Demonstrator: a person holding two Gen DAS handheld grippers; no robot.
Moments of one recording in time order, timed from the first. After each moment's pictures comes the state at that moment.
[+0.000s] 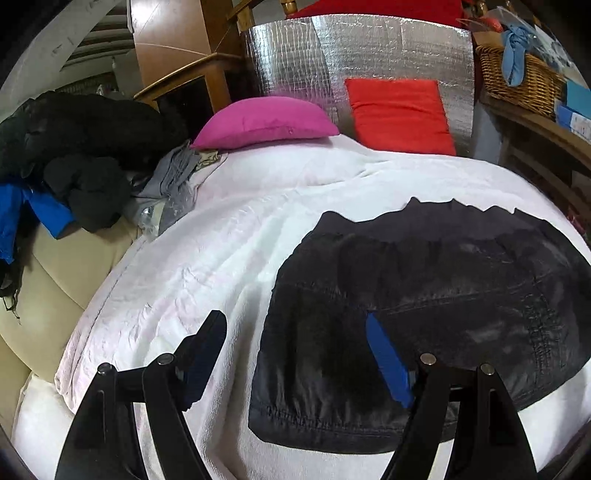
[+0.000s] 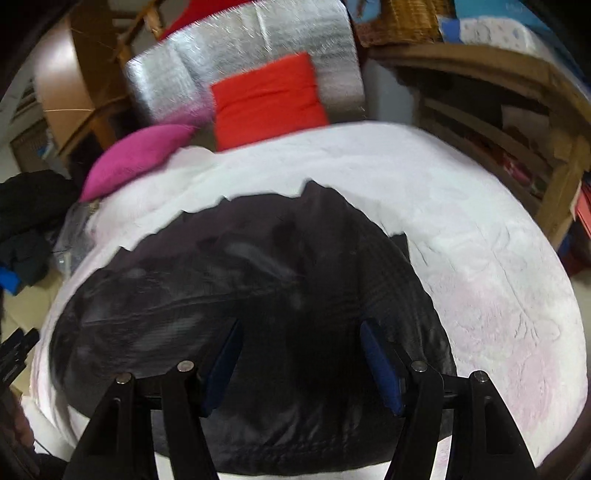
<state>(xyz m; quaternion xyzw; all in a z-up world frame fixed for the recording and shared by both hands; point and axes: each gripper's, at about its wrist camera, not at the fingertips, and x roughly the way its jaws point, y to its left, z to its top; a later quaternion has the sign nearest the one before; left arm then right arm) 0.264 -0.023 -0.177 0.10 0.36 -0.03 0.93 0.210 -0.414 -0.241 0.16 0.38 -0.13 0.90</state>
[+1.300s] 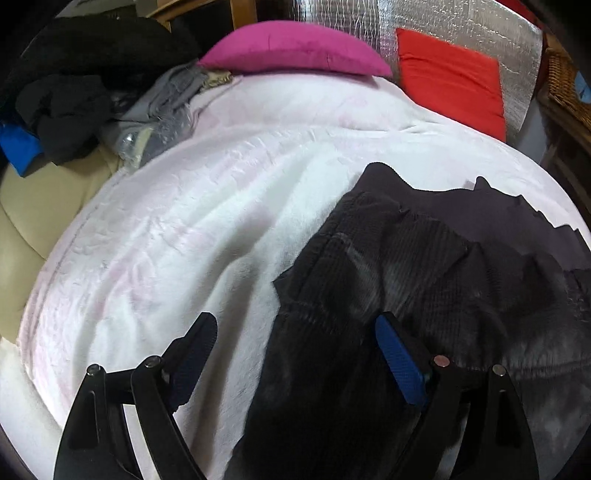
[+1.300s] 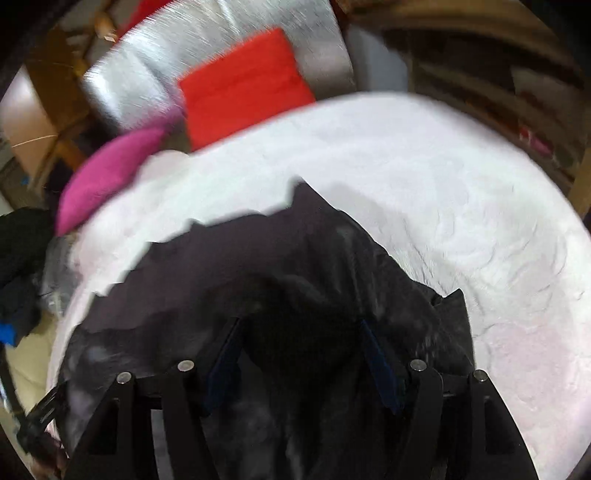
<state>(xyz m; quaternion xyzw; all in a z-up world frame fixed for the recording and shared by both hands) 0.370 -0.013 -0.245 0.02 0.47 0.01 0.88 0.305 -0.468 -0.267 0.23 0.41 -0.14 0.87</state>
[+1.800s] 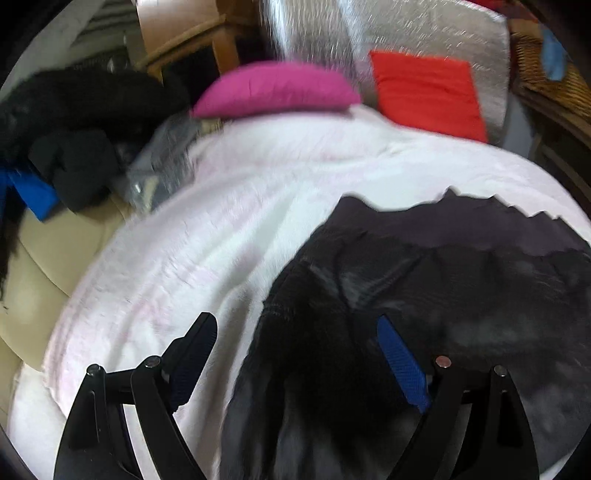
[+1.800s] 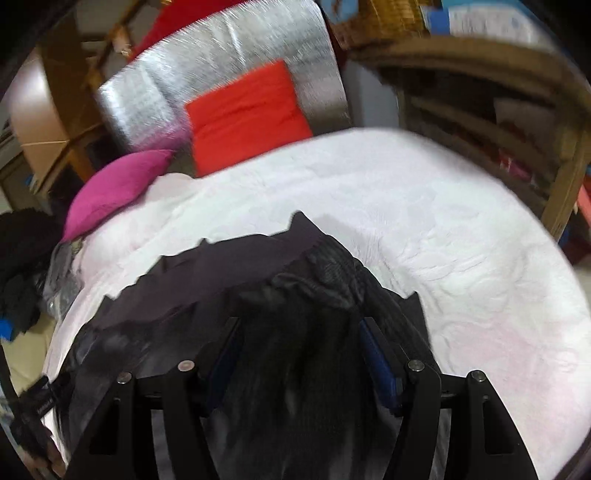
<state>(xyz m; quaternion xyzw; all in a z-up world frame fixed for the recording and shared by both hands) 0.318 -0.049 -0.202 0.09 0.39 0.01 0.92 0.237 -0.438 -0.218 0.19 0.34 -0.15 0.91</state>
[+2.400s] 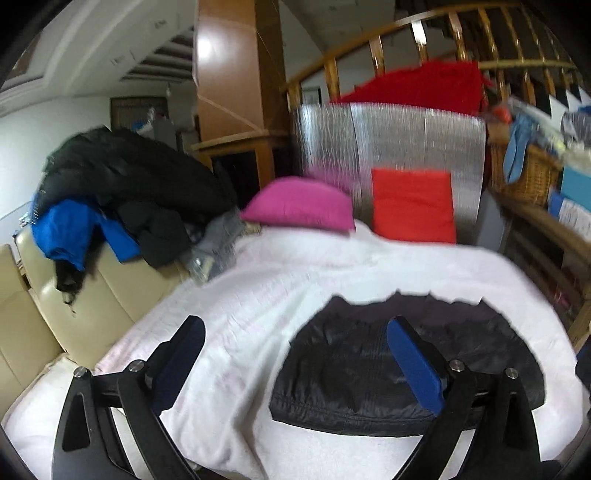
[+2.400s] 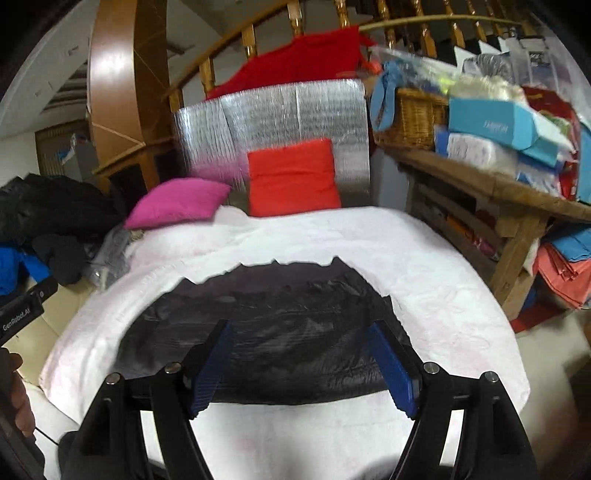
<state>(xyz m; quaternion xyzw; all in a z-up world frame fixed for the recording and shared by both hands) 0.132 -0.038 -0.028 0.03 0.23 0.02 0.97 0.057 -0.302 -0.093 0.09 0.25 -0.15 0.95</state>
